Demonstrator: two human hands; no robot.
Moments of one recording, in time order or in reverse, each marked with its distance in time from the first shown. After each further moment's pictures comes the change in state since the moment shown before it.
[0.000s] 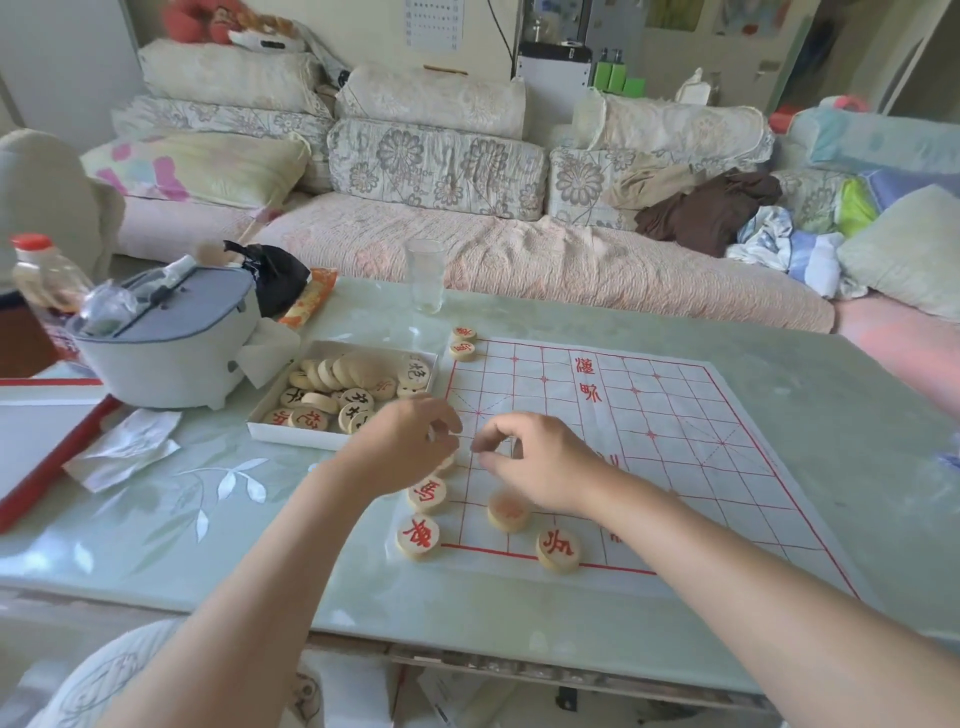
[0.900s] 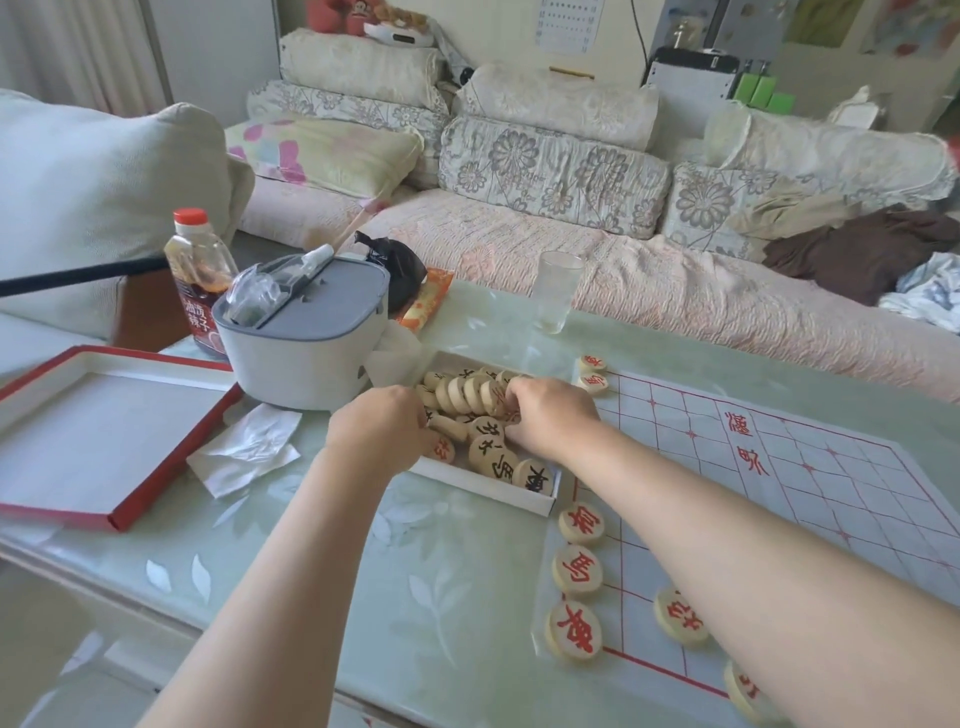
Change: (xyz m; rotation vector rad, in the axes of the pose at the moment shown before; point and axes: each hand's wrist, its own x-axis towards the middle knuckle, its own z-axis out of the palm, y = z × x) left_hand 0.009 -0.144 -0.077 0.316 0.065 -0.530; right_hand 0.209 -0.042 0.091 -0.669 -0.027 0.013
